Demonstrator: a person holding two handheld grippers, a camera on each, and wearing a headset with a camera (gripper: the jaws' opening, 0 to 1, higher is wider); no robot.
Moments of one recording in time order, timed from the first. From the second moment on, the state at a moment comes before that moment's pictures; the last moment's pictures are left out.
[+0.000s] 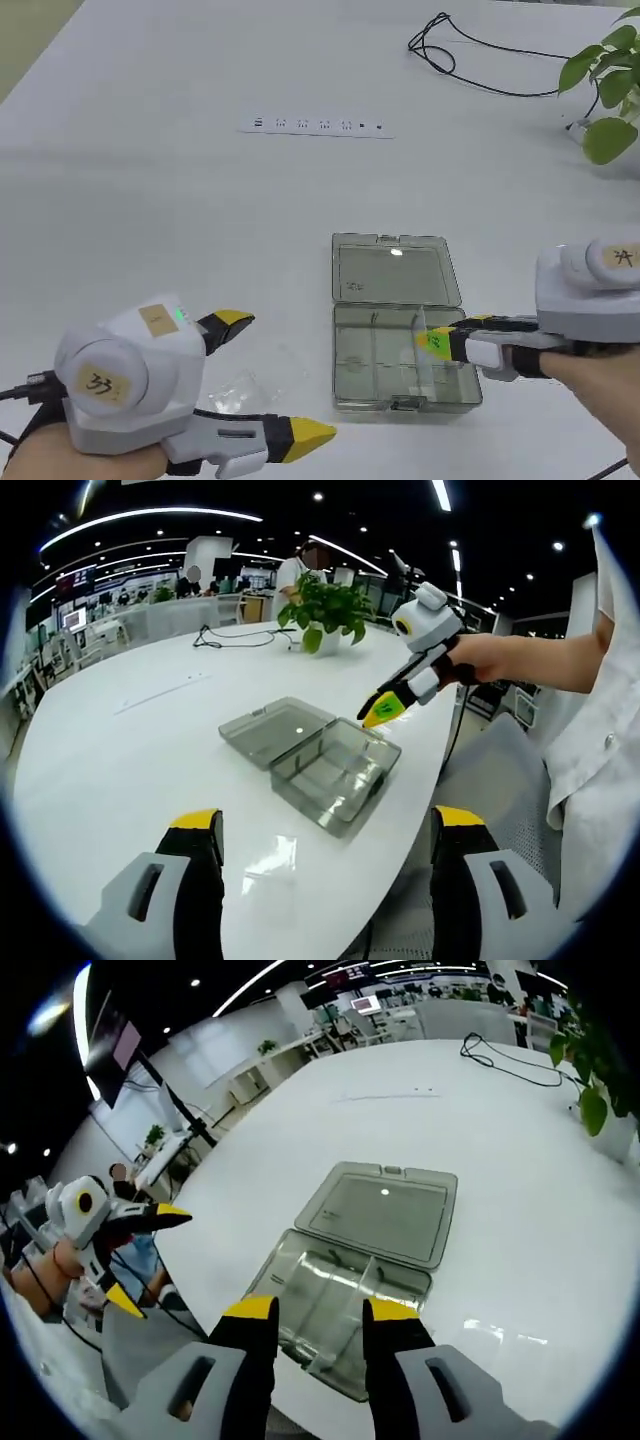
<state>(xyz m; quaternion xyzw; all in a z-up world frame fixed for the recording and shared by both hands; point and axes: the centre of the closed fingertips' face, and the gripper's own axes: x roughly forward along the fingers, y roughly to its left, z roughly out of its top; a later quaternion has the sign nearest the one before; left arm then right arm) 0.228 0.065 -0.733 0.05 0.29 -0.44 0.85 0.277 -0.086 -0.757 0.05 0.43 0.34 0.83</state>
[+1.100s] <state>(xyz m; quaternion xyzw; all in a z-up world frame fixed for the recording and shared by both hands) 0.225 0.105 -0.823 0.11 0.47 -0.35 0.80 0.228 -0.131 -0.737 -0.07 0.27 0.49 0.83</state>
